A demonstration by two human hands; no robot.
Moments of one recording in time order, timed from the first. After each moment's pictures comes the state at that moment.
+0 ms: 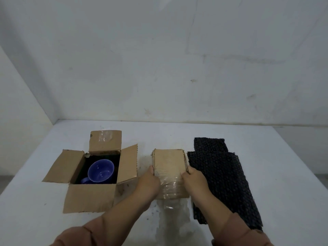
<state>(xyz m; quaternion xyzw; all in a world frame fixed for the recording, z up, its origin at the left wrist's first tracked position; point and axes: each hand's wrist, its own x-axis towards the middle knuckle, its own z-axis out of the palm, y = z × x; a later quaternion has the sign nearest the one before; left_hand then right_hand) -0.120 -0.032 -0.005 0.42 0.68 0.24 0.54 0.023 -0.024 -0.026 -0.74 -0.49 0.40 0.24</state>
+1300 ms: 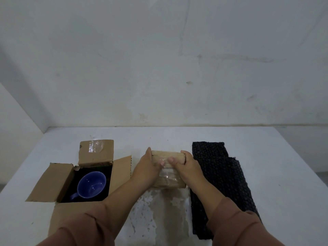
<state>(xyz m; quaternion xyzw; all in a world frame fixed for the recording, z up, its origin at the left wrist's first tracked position) -0.112 0.036 0.010 0.59 0.67 0.21 0.40 0.037 0.042 -0.024 -0.69 -0.51 0.41 0.31</state>
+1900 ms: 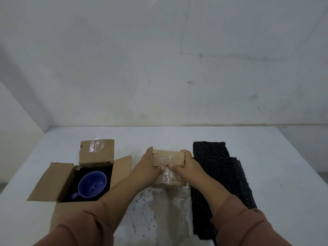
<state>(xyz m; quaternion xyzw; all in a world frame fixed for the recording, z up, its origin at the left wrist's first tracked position) -0.122 0.041 -0.002 0.61 0.62 0.23 0.44 0.046 0.041 -0.016 -0.63 -0.56 0.47 0.28</state>
